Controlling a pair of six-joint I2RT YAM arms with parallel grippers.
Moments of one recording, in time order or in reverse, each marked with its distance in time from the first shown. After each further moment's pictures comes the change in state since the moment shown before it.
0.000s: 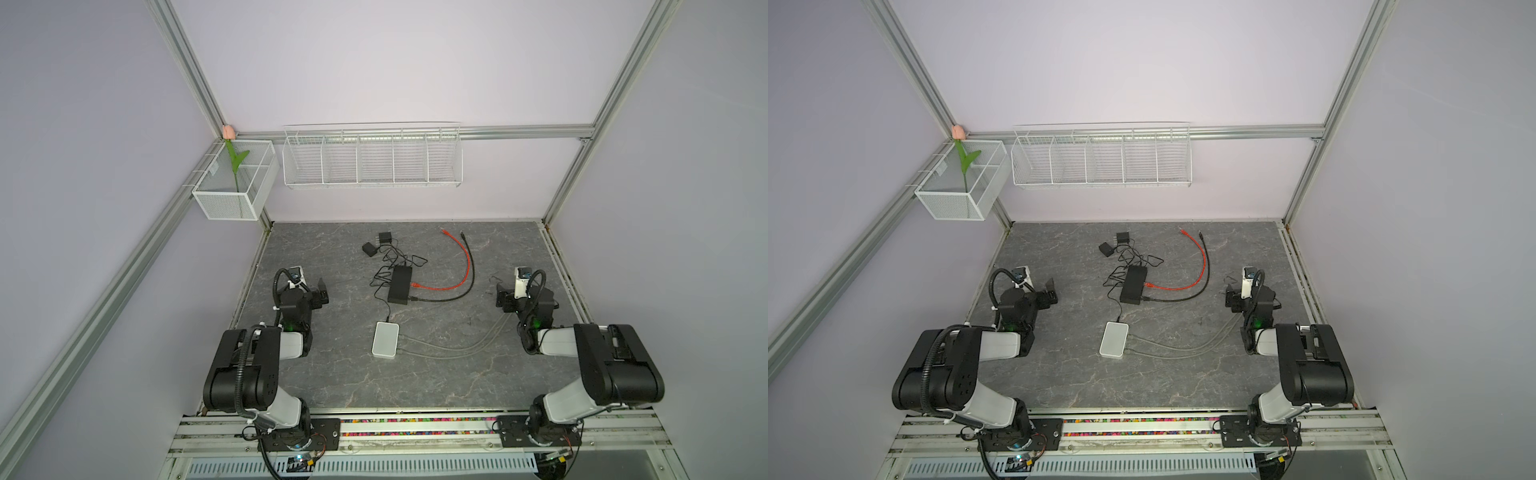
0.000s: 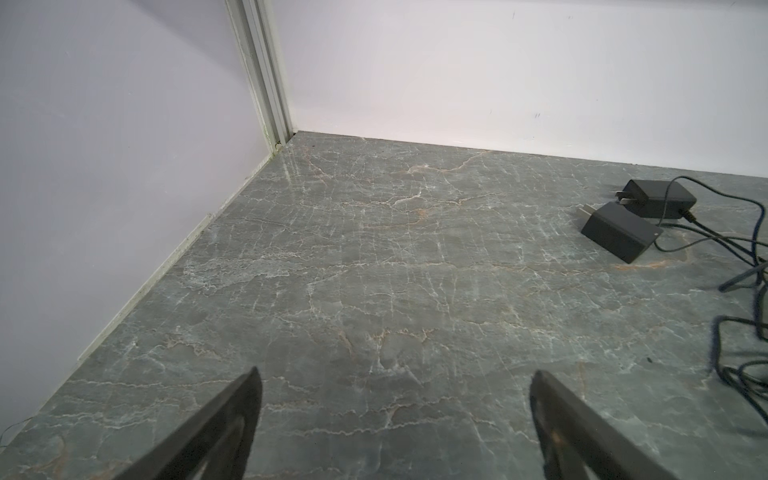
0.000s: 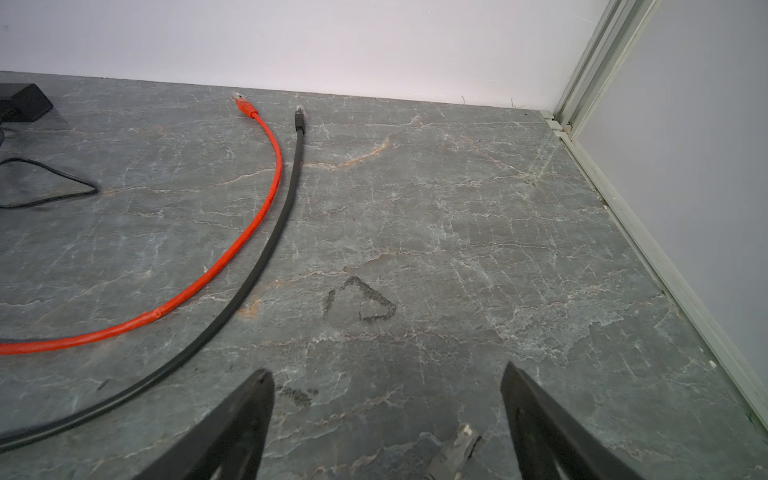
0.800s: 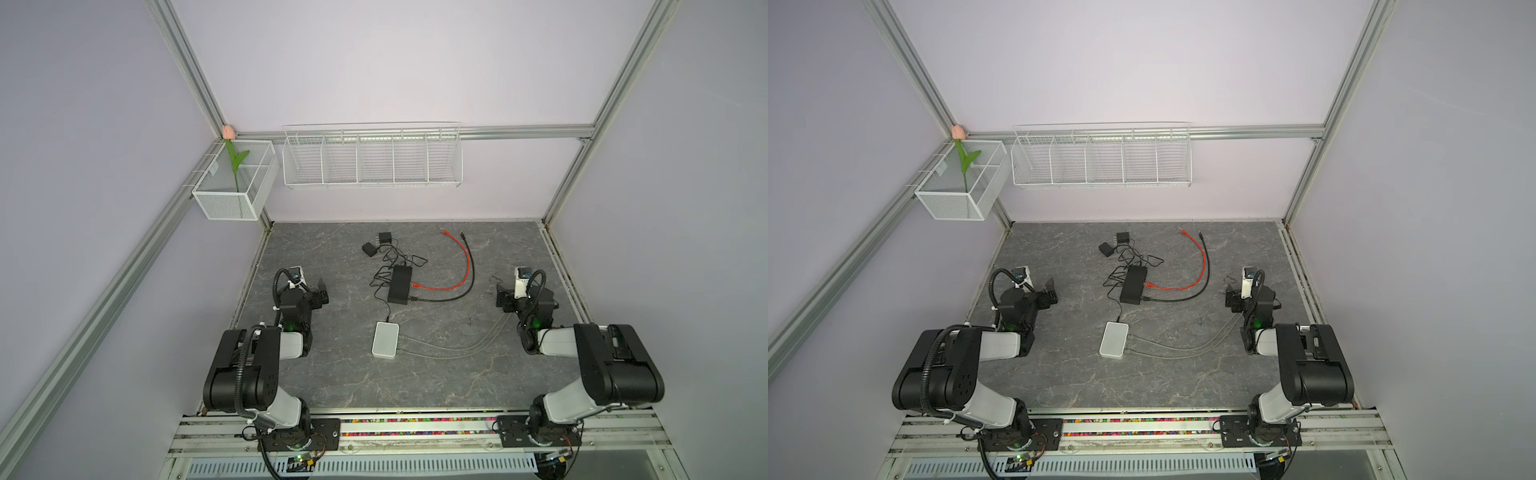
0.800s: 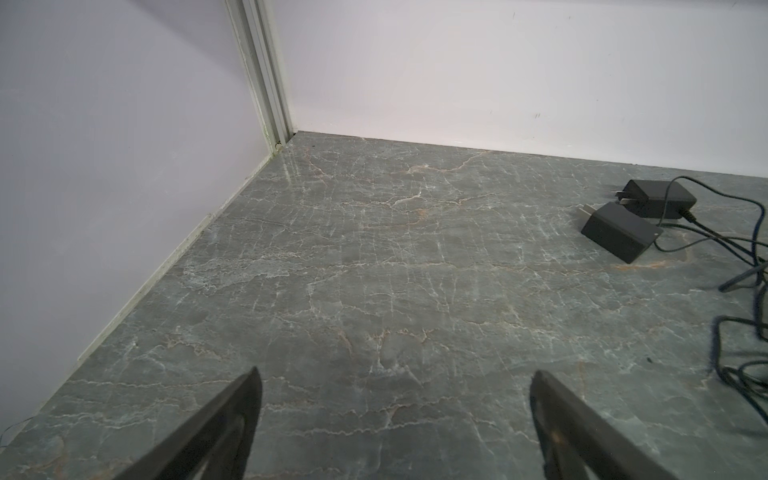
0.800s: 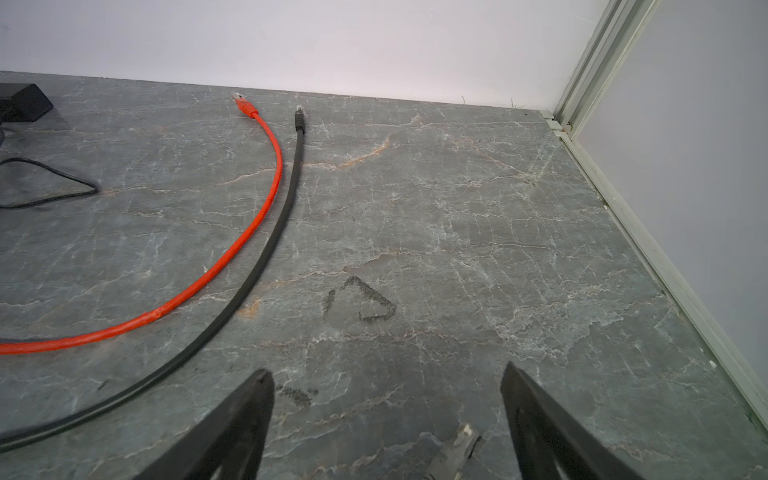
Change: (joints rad) left arm 0.000 0.000 0.000 0.000 0.001 0.000; right arm 0.000 0.000 0.000 0.000 0.000 0.000
